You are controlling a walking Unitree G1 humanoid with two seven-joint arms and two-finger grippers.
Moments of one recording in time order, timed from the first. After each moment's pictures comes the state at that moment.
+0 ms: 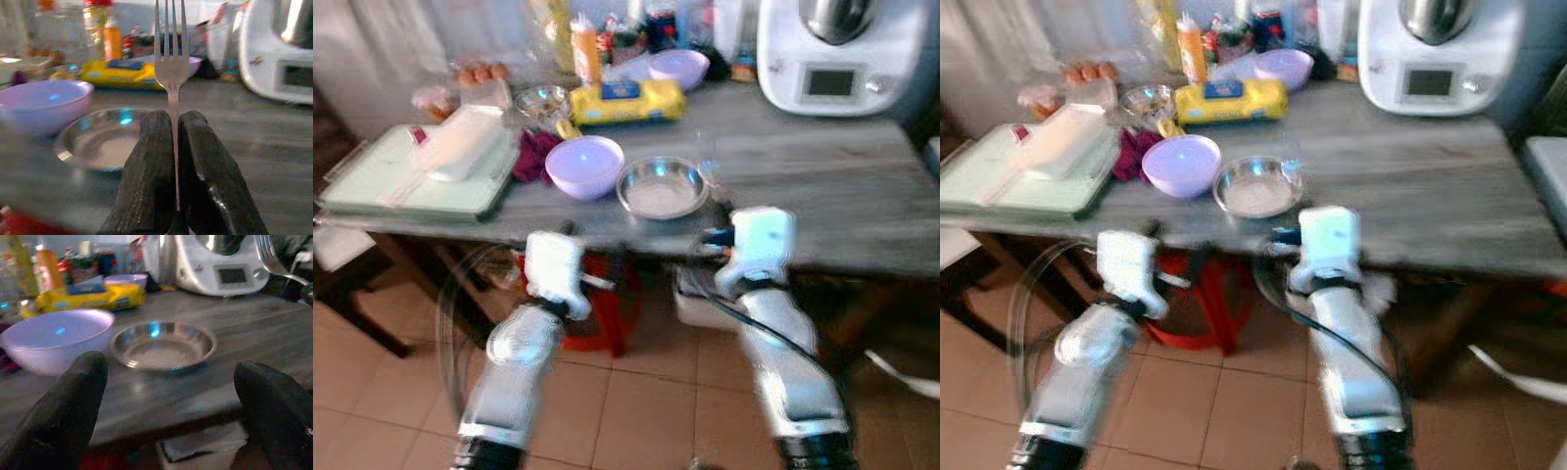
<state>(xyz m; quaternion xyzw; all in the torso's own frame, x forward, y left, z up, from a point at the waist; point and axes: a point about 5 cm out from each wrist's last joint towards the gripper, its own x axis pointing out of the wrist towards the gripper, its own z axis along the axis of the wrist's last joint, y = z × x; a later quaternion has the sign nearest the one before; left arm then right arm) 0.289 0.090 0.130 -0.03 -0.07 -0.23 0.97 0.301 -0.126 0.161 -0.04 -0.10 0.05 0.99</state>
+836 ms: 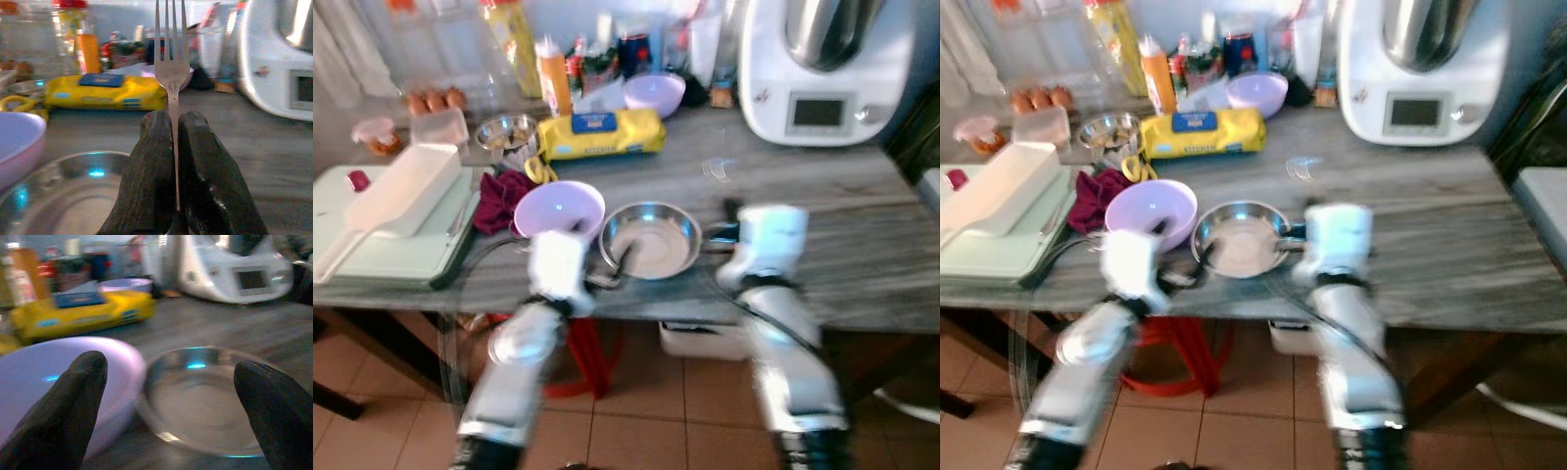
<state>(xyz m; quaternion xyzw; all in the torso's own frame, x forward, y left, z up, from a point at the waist) 0.291 0.105 0.131 -0.01 -0.07 -0.22 0.97 0.303 -0.113 0.165 -0.02 -0.11 0.07 0.99</state>
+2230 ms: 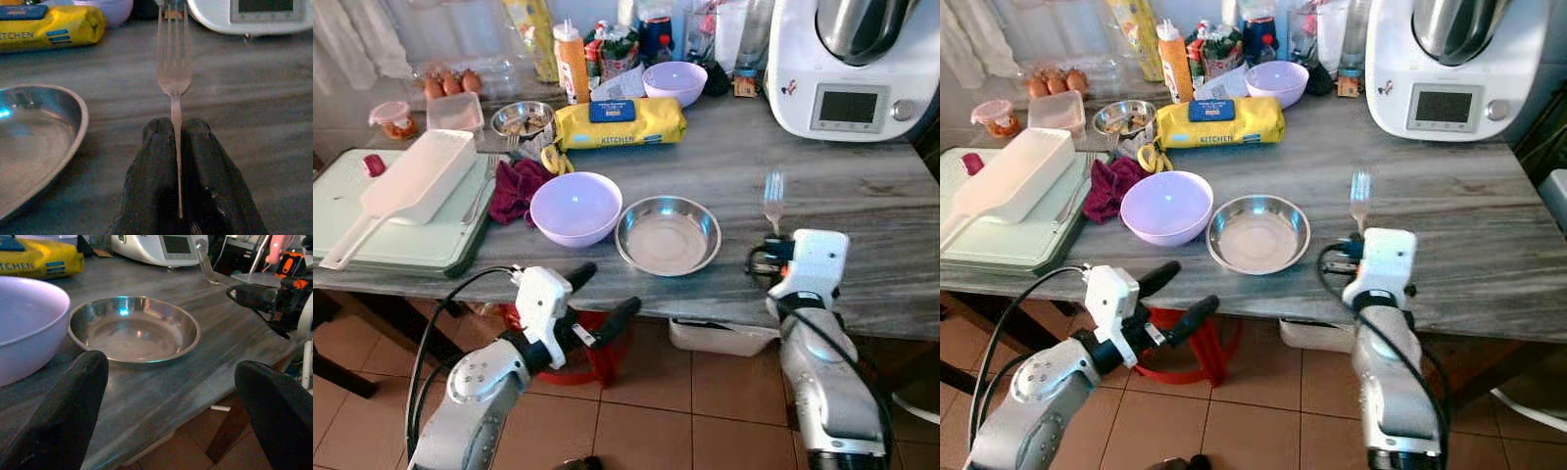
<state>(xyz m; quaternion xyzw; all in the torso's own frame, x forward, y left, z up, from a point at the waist) 0.243 0.116 0.124 -0.04 0.00 -0.39 0.92 0.290 -0.177 0.138 0.01 0.01 -0.06 1.00</state>
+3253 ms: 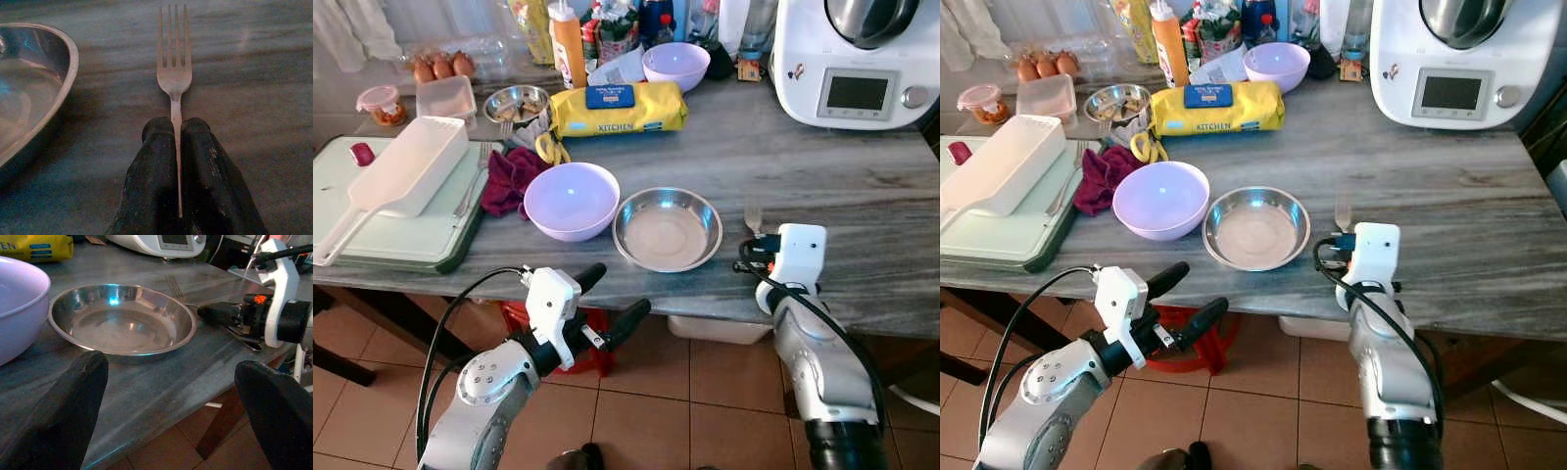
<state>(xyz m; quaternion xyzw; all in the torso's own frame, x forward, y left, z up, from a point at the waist) 0.242 0.107 0.125 -0.05 0.00 -0.39 0.92 0.315 -0.173 0.127 0.02 0.08 -0.01 1.00</state>
